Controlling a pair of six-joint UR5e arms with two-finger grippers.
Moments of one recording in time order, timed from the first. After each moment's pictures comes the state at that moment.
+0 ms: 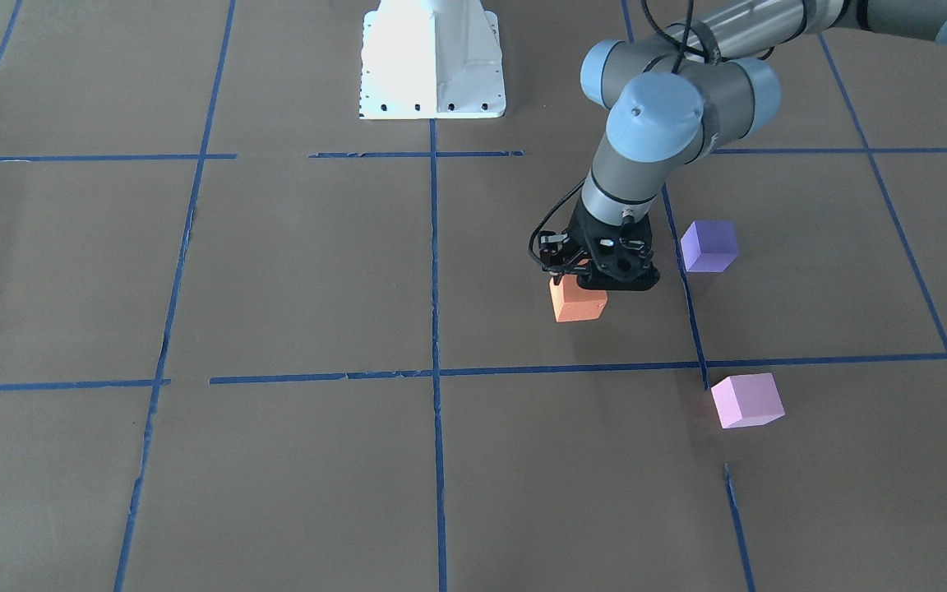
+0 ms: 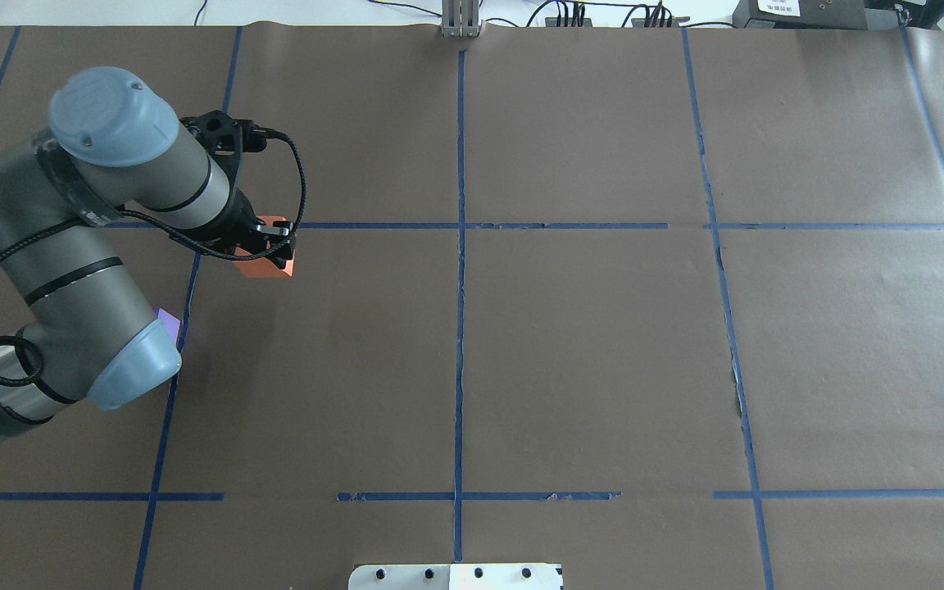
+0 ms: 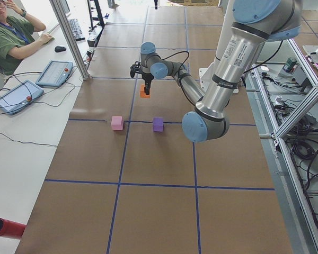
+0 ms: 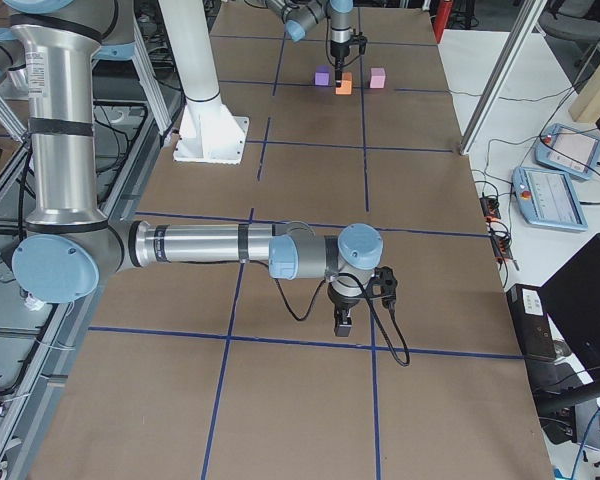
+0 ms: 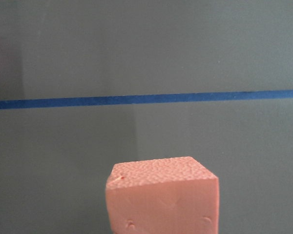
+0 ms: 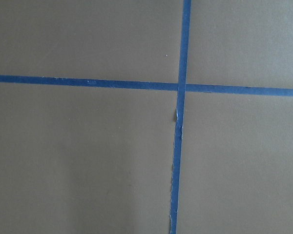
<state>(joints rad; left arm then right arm) -0.76 -2.02 -1.82 -1.60 -2.04 -0.93 1.48 -1.59 1.63 -1.57 2.36 0.05</state>
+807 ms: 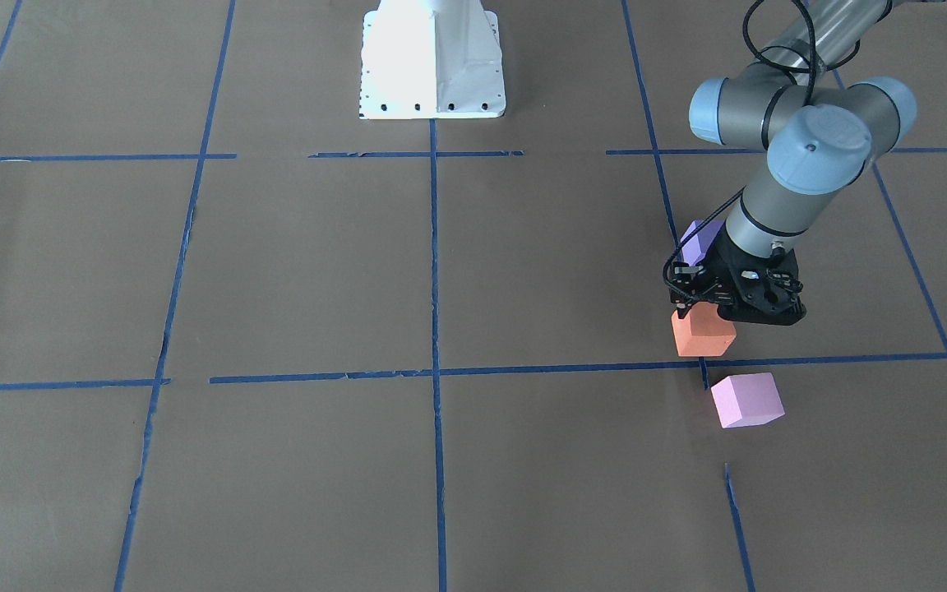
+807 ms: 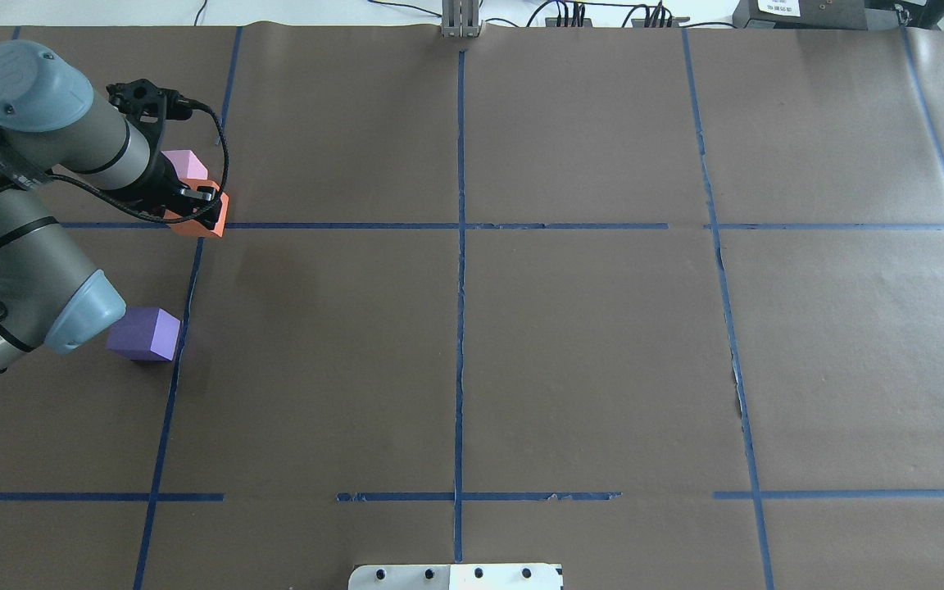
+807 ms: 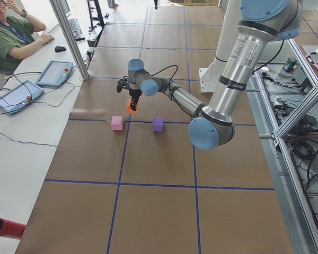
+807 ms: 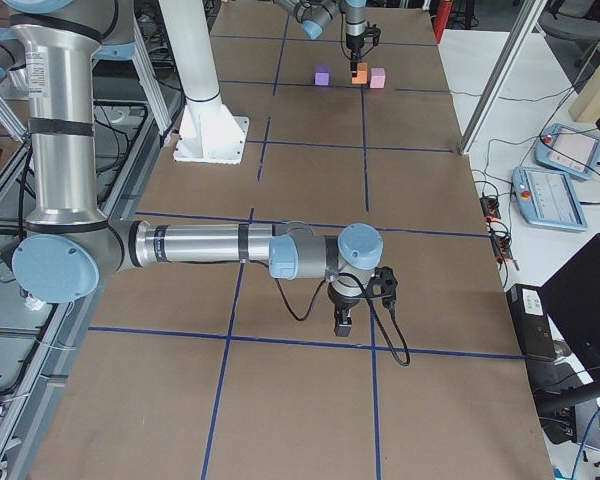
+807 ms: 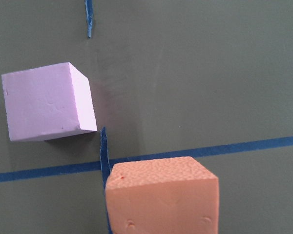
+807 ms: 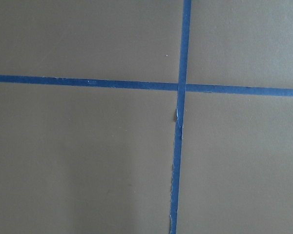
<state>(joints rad) -0.89 -1.95 -1.66 -1.78 -2.05 -0.77 1.48 -1.59 1.63 -1.57 2.36 0.05</state>
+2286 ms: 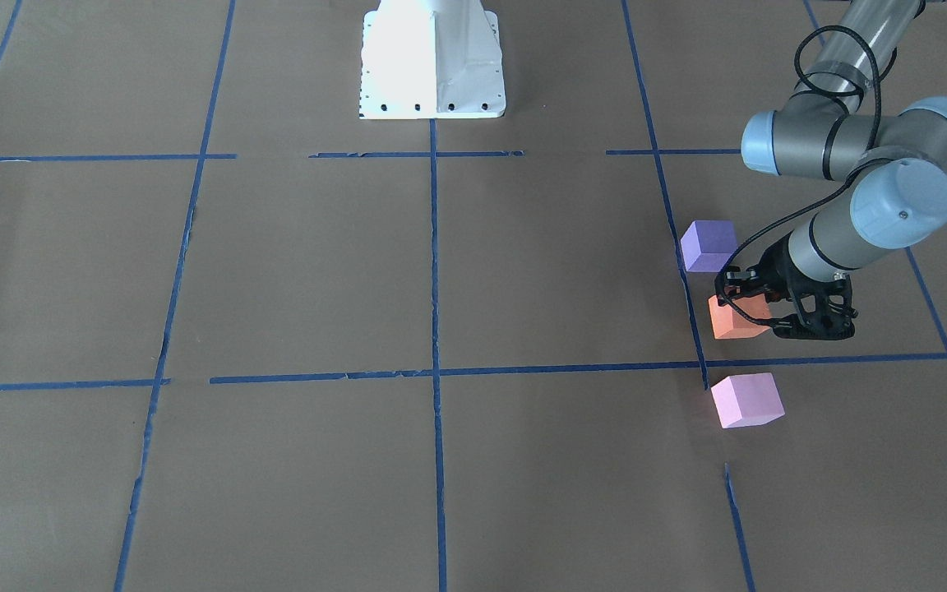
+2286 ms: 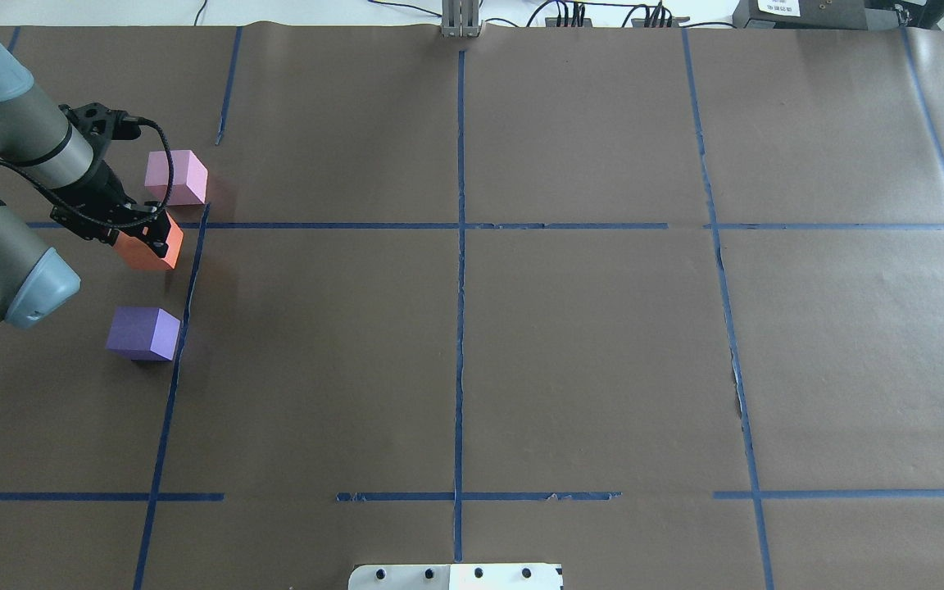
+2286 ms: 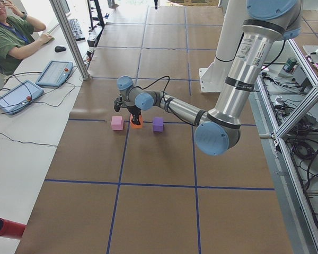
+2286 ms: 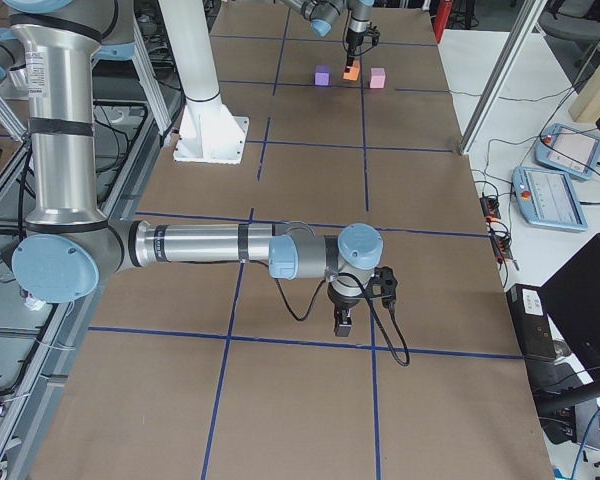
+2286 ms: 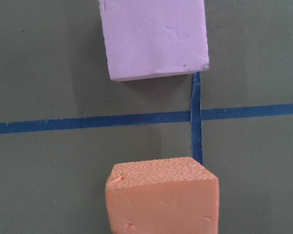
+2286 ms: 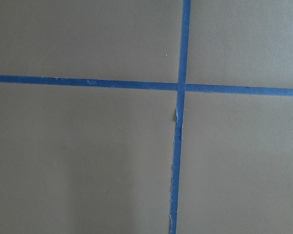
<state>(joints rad) -0.96 -1.91 -1.55 -1.71 -2.30 -0.68 1.48 -1.59 1.63 -1.57 2.36 0.05</state>
